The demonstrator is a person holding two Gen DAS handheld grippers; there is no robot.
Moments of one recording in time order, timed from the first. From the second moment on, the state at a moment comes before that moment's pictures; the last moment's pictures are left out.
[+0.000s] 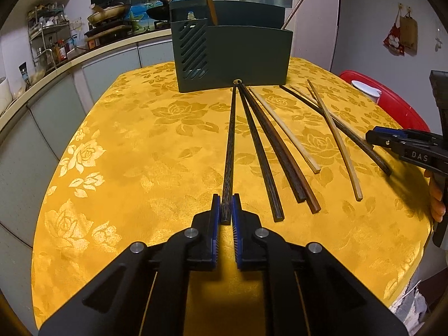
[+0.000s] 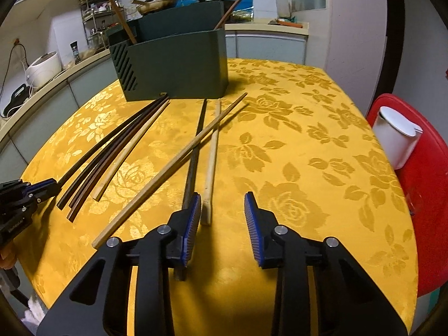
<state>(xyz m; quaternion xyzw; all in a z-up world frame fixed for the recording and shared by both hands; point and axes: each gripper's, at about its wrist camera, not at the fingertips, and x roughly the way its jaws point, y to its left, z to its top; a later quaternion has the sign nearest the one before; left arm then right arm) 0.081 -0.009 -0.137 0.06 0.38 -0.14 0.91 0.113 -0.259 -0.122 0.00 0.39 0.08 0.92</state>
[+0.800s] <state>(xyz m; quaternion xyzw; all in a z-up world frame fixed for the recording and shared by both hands) 0.081 -0.011 -0.138 0.05 0.38 -0.14 0.91 0.120 -0.264 -0.127 0.01 0.40 0.09 0.91</state>
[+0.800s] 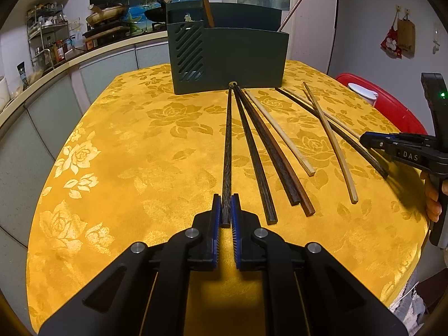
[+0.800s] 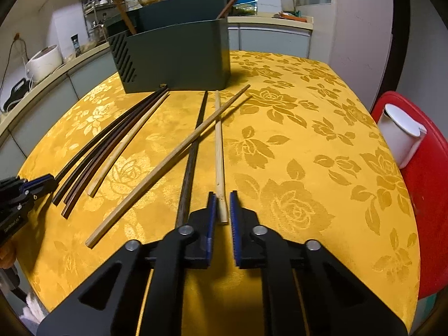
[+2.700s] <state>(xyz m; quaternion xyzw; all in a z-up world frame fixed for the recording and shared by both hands) 0.125 -0.015 0.071 0.05 0.26 -0.18 0.95 0.126 -0.277 0.066 0.06 0.24 0.13 0.96</state>
